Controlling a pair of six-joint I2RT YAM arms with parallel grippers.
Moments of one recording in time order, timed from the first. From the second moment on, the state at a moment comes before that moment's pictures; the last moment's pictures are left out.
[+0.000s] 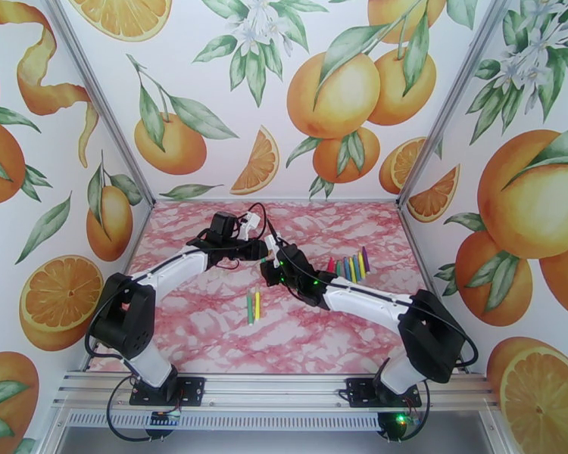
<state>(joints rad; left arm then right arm) -0.42 1.69 1.17 -0.19 0.67 -0.45 0.82 1.60 0.98 0.06 0.05 0.36</state>
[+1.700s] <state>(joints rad) -0.43 1.69 1.20 -0.22 0.67 -0.45 0.78 1.62 0.83 0.27 -0.11 0.35</state>
